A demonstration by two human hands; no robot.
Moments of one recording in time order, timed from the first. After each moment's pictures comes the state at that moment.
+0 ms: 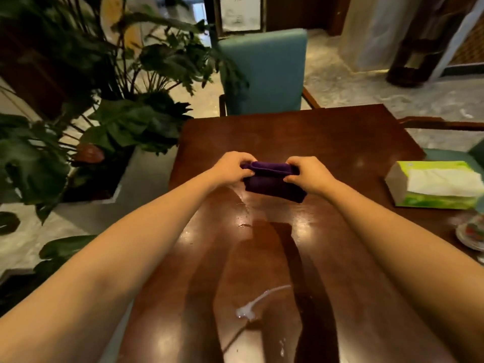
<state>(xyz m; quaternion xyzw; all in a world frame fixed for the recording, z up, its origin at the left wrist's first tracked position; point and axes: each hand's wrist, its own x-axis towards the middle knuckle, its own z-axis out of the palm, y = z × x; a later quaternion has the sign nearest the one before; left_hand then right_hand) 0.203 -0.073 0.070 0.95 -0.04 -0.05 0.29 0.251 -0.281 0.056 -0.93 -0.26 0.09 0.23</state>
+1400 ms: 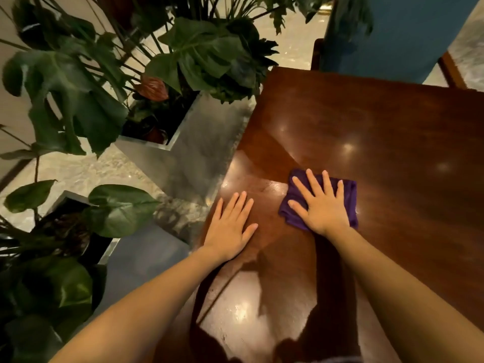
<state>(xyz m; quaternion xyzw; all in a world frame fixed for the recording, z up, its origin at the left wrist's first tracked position) 0.074 0.067 -0.146 0.99 0.15 -0.04 0.06 0.263 -0.105 -0.139 -0.92 -0.38 0.11 0.02</state>
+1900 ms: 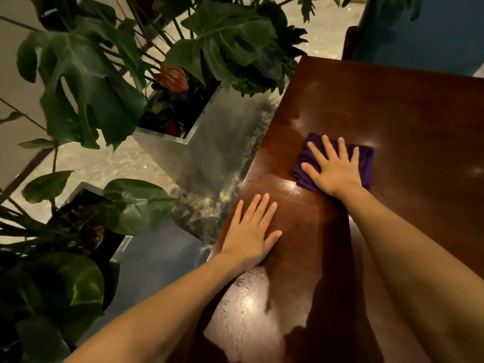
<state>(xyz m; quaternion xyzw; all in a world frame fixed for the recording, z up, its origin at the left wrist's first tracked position) 0.074 0.063 -0.151 0.99 0.14 -0.03 0.08 0.323 -0.028 -0.137 -0.93 -0.36 0.11 0.02</state>
